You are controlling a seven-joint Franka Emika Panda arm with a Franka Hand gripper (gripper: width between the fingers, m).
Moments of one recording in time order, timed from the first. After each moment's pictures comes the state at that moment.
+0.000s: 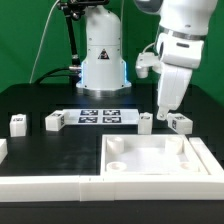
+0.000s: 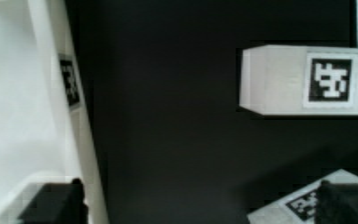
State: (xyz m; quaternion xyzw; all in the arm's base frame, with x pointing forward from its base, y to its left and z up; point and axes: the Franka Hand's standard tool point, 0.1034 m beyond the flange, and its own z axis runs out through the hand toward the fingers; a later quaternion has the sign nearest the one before) arm 0.458 0.108 0.064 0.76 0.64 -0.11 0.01
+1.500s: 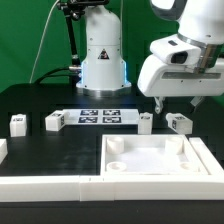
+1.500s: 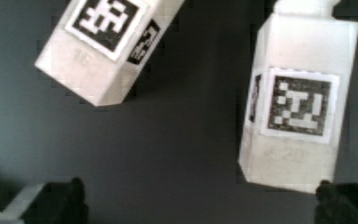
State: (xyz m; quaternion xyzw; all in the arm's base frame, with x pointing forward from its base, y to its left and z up) arm 0.431 0.144 0.048 0.97 0.20 -0.14 0.07
